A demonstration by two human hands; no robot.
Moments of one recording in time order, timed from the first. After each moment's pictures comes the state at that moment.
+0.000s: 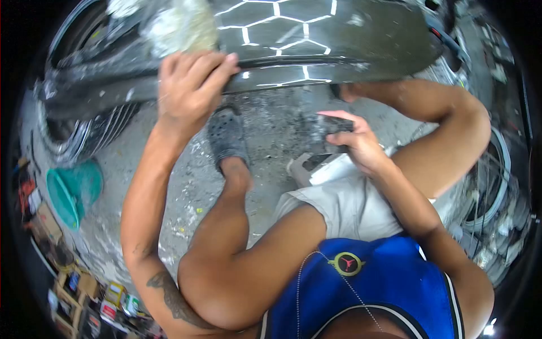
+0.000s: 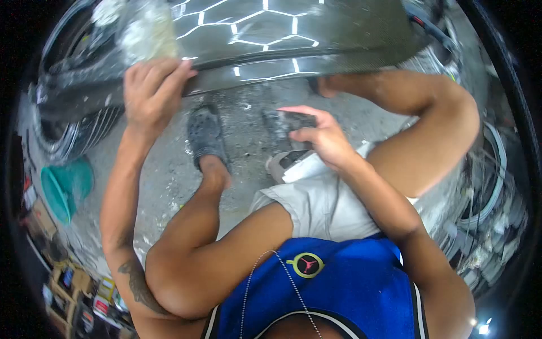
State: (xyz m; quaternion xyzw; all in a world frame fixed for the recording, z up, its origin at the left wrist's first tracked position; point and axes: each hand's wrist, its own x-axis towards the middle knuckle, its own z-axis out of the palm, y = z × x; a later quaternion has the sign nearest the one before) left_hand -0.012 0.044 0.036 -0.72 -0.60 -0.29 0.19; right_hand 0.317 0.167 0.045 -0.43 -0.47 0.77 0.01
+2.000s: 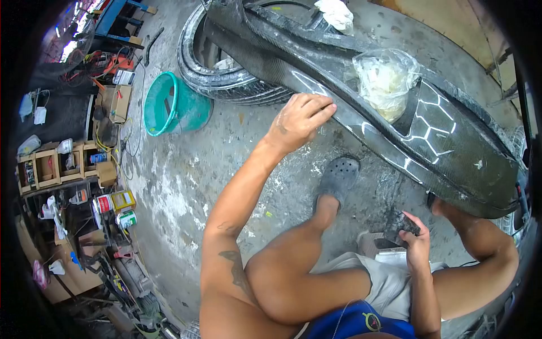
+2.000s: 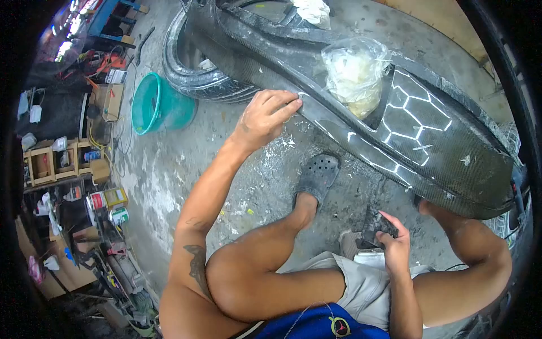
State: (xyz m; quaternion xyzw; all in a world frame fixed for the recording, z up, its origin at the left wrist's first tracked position) left_hand -0.088 -0.068 0.027 -0.62 -0.74 -0.24 0.14; right_hand 0.299 0.141 0.029 -0.44 -0.52 0.73 -0.06
